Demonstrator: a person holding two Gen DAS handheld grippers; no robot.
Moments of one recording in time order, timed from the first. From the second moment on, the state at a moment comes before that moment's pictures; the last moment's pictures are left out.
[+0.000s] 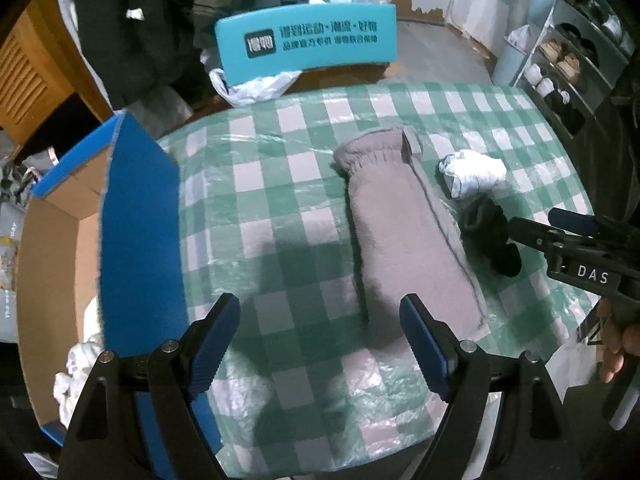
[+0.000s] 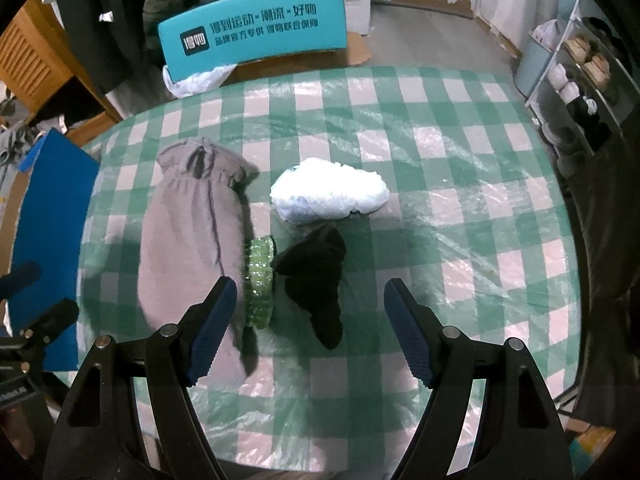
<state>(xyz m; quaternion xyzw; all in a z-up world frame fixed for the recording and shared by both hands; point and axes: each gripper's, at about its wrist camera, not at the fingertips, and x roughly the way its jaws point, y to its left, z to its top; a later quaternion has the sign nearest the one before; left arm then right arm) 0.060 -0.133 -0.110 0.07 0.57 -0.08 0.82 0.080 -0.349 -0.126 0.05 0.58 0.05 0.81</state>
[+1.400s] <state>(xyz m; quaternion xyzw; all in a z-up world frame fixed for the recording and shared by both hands) 0.142 -0.171 -0.174 -0.05 0.61 -0.10 0.78 0.104 -0.370 -0.152 0.10 0.57 0.06 0.81</state>
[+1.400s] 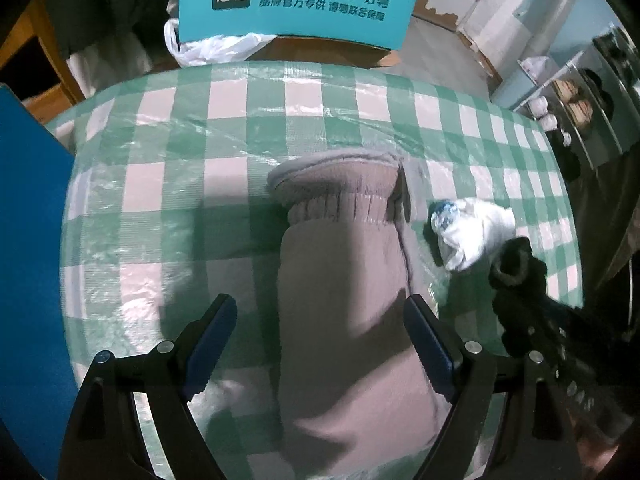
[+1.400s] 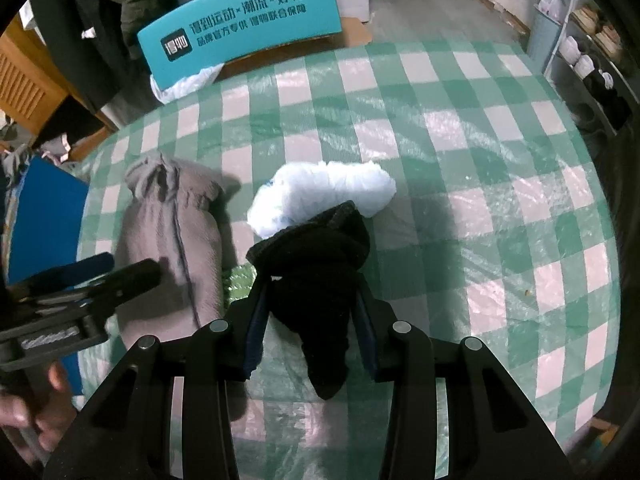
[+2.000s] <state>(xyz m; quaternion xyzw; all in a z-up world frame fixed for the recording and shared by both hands) 0.157 -0.191 -0.190 -0.06 0.63 -0.12 0.76 0.101 -0.378 -0.146 0.10 0.57 0.06 0.81</state>
